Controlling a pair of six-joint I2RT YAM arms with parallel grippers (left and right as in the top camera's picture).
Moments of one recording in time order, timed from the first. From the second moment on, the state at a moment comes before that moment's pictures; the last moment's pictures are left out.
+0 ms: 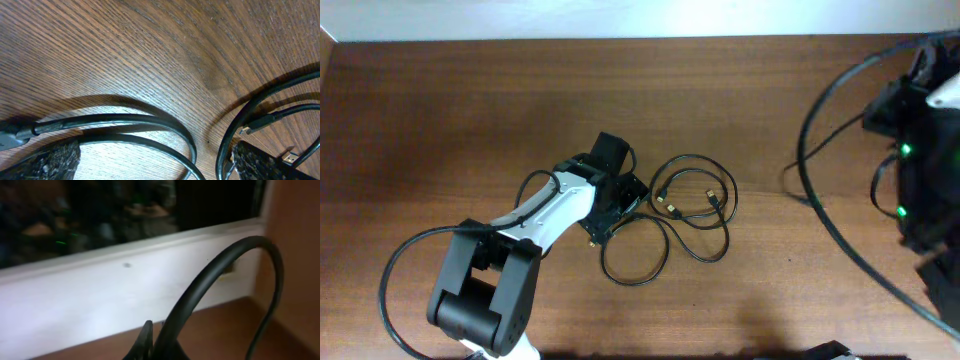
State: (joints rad) left arm -0.40 1.81 1.08 -0.64 0.22 -1.17; right arm 0.35 1.17 1.80 -0.78 0.65 0.18
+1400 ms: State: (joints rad) left arm -0.40 1.81 1.08 -0.64 0.22 -1.17; right arm -0.93 1.81 1.80 -0.61 -0.59 0.26
